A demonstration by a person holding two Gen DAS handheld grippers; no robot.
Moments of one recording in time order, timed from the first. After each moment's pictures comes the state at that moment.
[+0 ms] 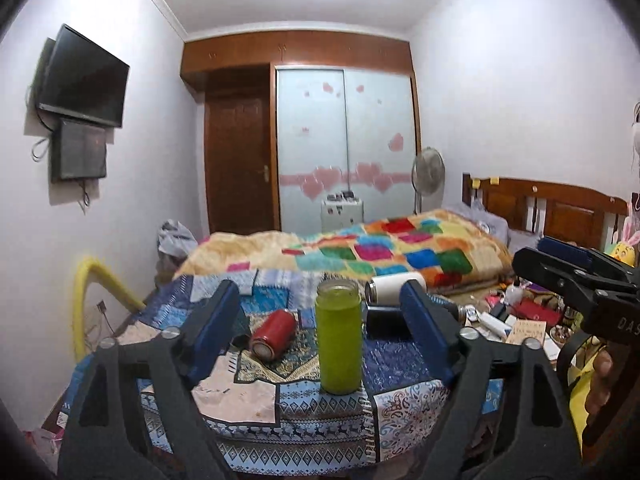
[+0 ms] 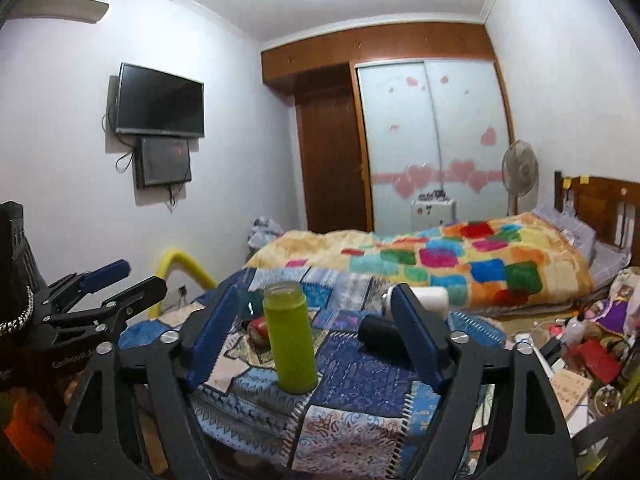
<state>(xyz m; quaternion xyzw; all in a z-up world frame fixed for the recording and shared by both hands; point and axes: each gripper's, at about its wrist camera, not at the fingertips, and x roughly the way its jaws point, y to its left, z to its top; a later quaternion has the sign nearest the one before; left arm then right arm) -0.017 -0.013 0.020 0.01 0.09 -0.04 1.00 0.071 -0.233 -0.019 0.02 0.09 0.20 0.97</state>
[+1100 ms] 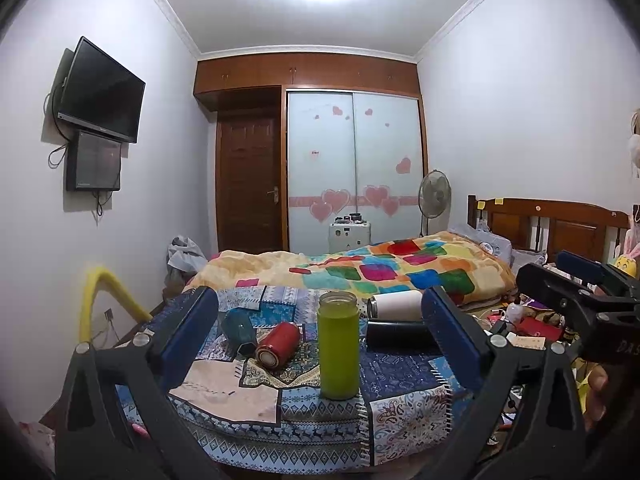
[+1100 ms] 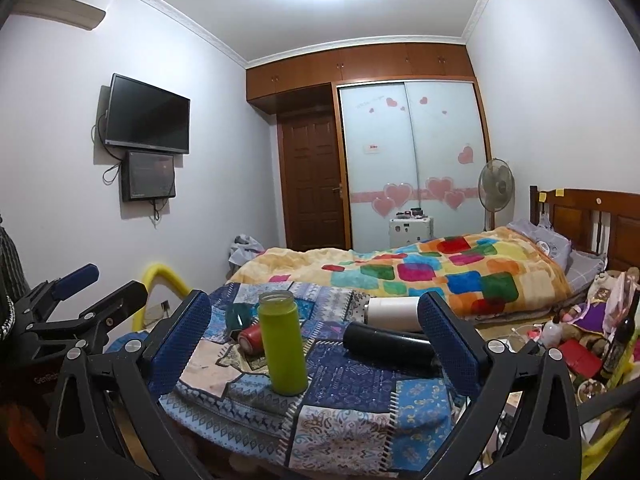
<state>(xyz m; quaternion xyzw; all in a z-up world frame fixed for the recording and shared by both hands) -0.054 -0.021 0.020 0.01 0.05 -0.02 1.00 0.045 -0.236 -0.021 0.02 0.06 0.17 0.98</state>
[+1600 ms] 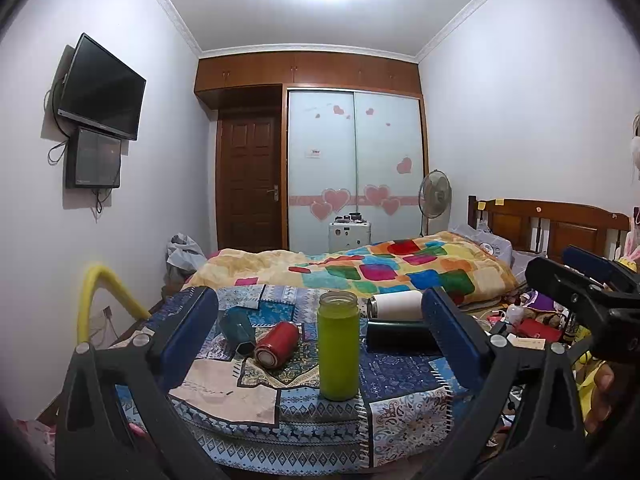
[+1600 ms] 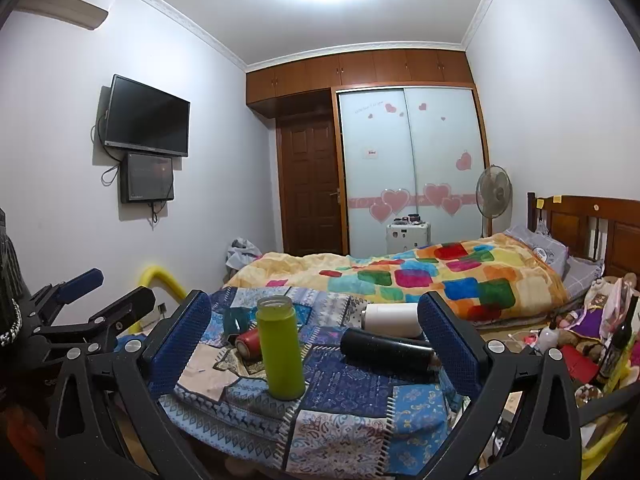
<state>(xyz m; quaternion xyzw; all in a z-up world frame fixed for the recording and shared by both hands) -0.049 -0.019 0.020 0.00 0.05 -0.02 1.00 0.040 -0.239 -0.015 0.02 0.05 0.17 0.98</state>
